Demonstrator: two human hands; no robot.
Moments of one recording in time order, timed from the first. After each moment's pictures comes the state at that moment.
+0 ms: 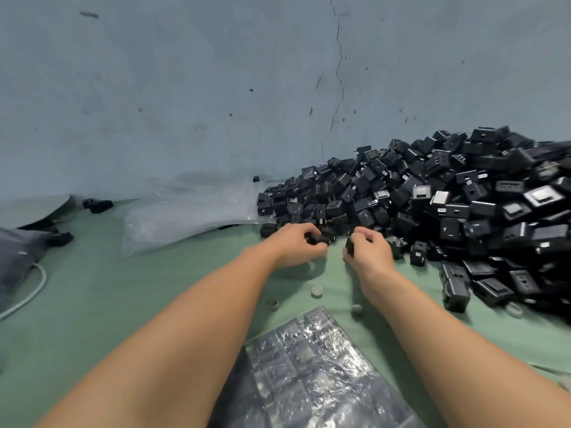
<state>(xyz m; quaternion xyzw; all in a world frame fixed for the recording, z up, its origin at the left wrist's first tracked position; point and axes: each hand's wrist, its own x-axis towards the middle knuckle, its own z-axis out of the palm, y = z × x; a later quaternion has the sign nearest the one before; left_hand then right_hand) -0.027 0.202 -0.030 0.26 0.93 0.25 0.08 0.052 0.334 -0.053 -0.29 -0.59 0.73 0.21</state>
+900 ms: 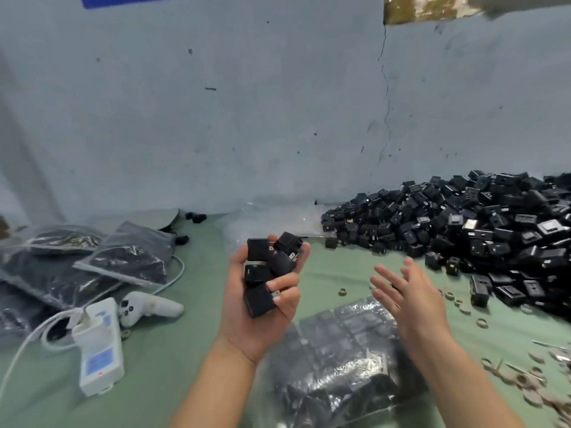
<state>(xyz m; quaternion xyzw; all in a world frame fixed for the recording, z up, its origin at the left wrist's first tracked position) 0.210 0.011 0.040 0.16 0.17 0.93 0.28 0.237 0.231 0.021 -0.15 -0.50 0.83 0.18</state>
